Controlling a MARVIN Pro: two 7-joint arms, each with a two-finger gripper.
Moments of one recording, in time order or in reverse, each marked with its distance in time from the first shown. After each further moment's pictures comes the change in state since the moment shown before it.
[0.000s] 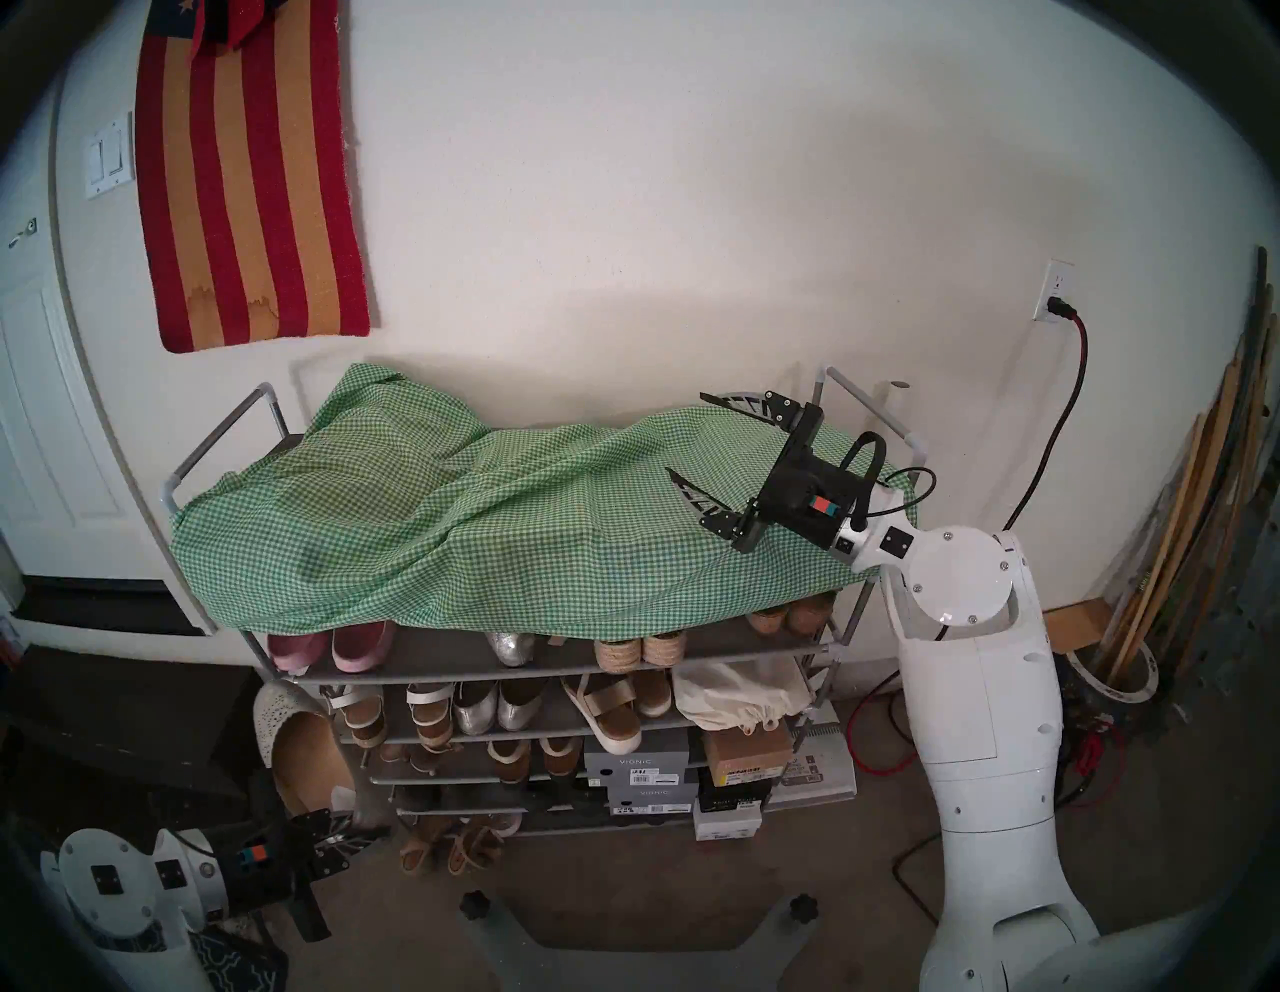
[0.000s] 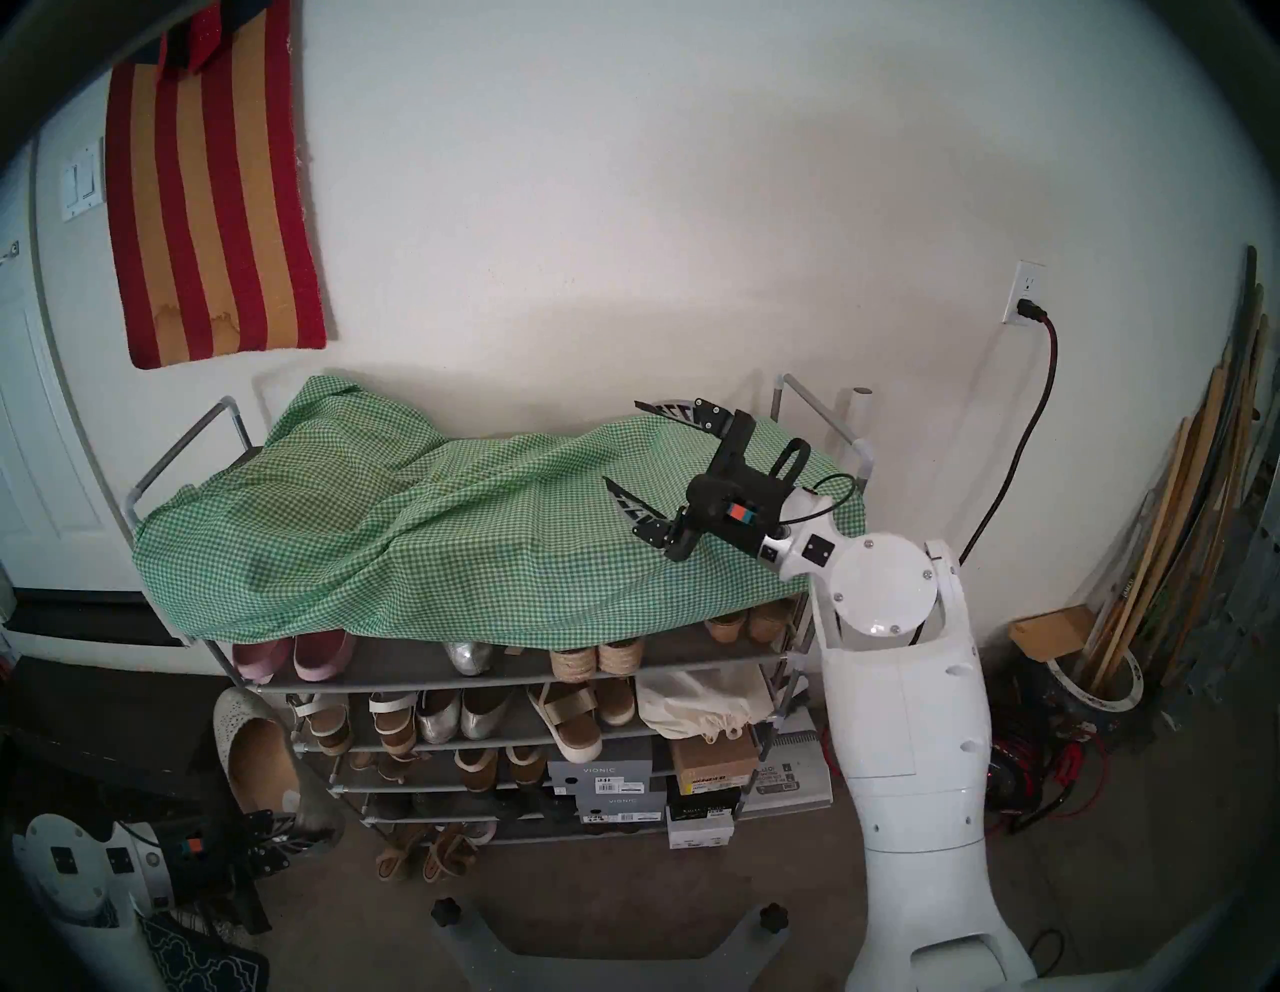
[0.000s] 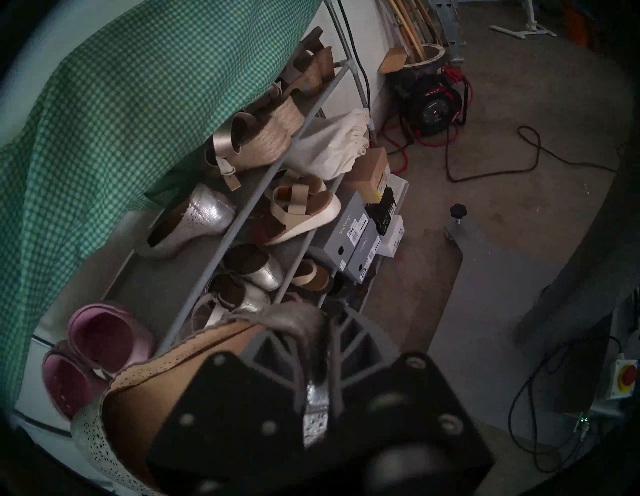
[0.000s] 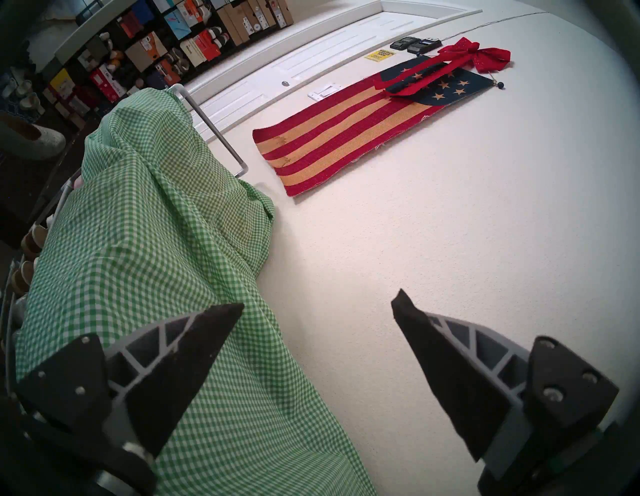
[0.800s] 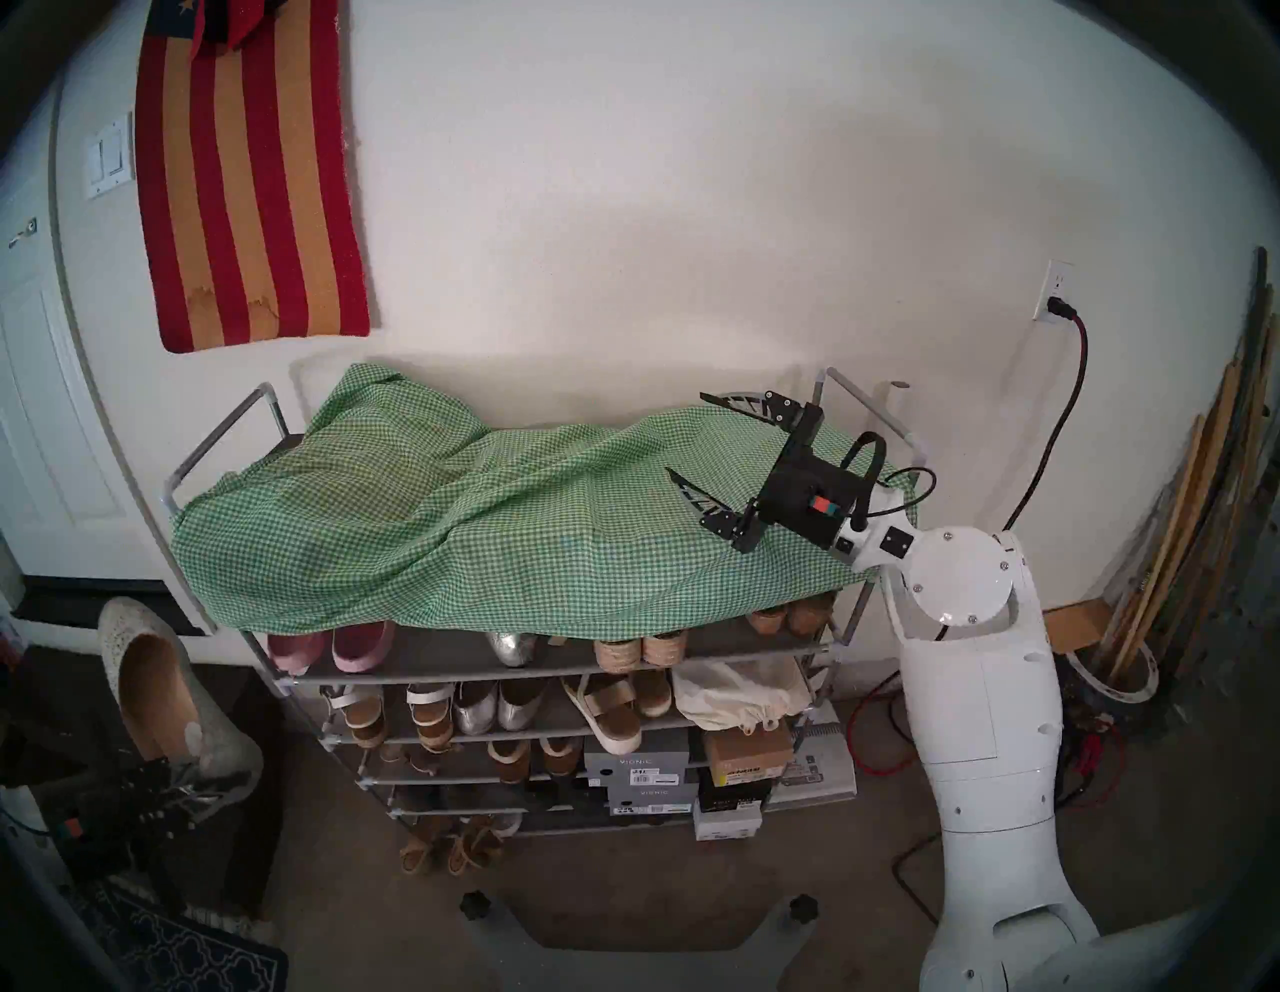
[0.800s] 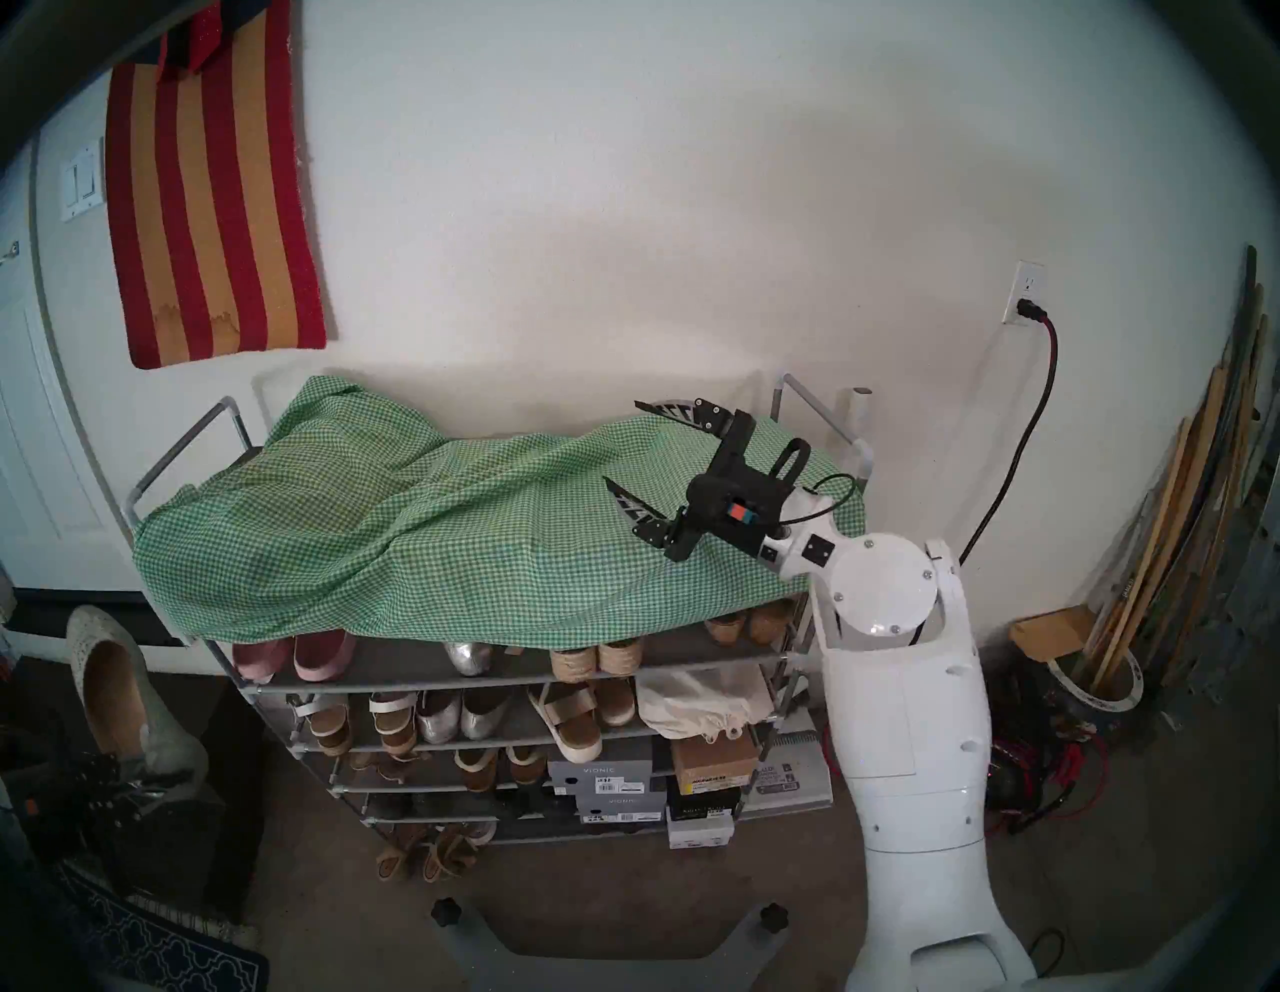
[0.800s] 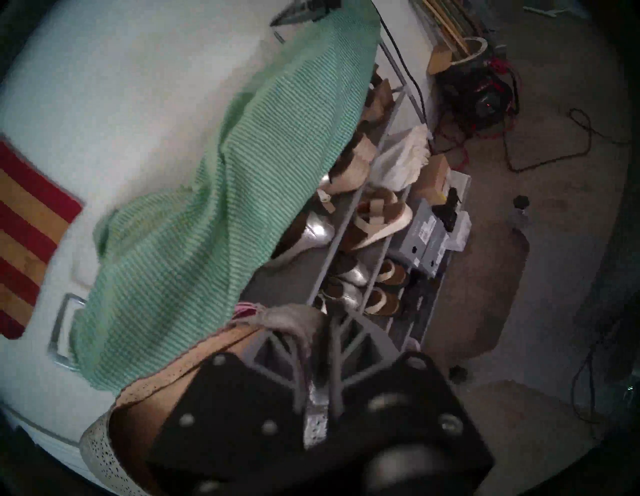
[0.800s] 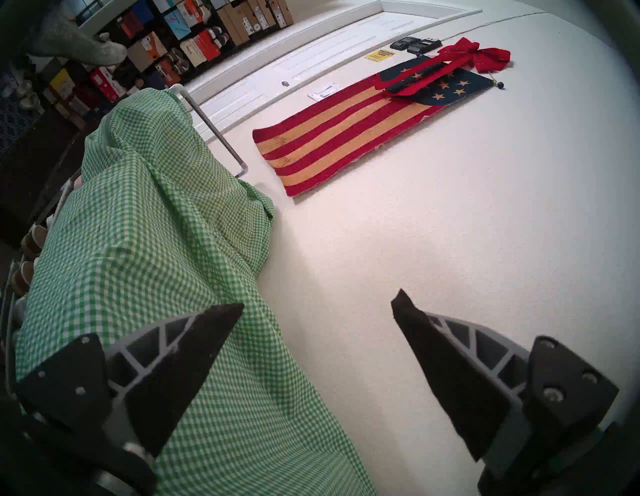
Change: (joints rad) left arm 0.066 0.130 -0.399 -0.146 -0.531 0.043 0.000; right arm 0.000 0.000 0.000 0.000 0.000 0.000 0.000
